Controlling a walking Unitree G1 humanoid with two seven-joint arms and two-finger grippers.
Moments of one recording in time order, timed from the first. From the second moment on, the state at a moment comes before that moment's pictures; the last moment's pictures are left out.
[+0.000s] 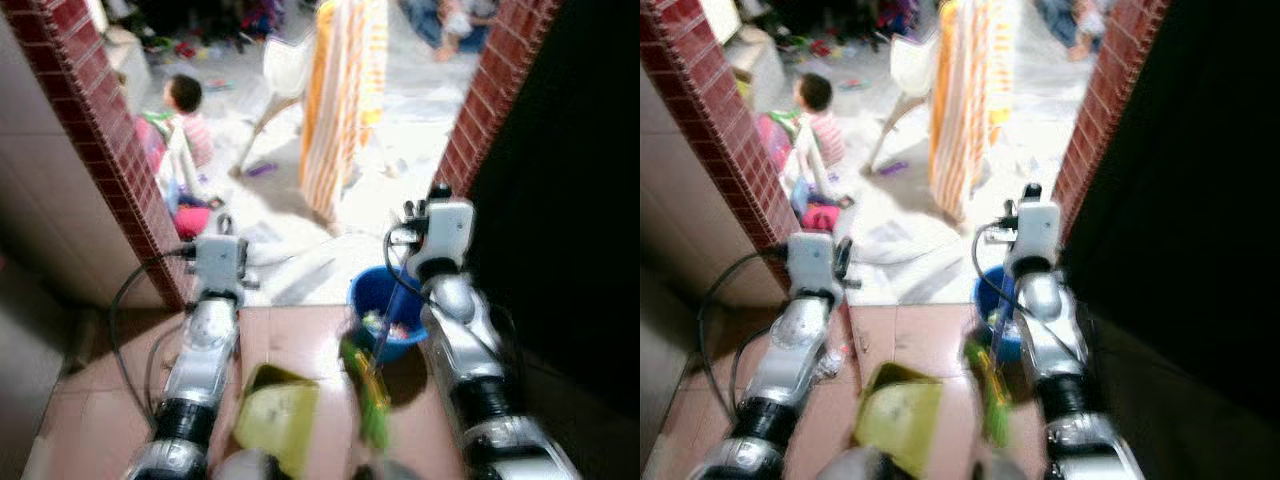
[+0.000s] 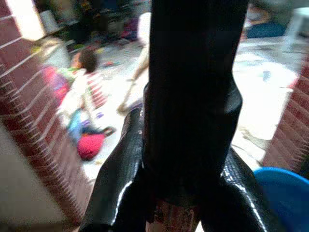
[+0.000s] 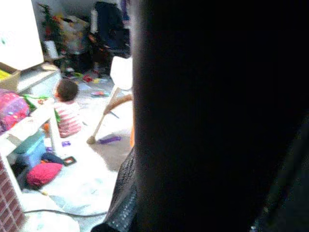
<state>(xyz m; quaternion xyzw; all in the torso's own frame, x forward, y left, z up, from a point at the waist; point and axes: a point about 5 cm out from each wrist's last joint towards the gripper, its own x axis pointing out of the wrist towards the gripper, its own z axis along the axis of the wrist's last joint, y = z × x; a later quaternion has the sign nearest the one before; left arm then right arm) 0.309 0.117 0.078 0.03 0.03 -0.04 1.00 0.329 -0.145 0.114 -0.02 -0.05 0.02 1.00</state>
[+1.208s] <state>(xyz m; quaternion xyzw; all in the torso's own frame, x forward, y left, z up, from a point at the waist) 0.309 0.124 0.082 0.03 0.04 -0.04 1.00 0.332 -0.126 0.110 -0.04 -0.05 0.04 1.00</state>
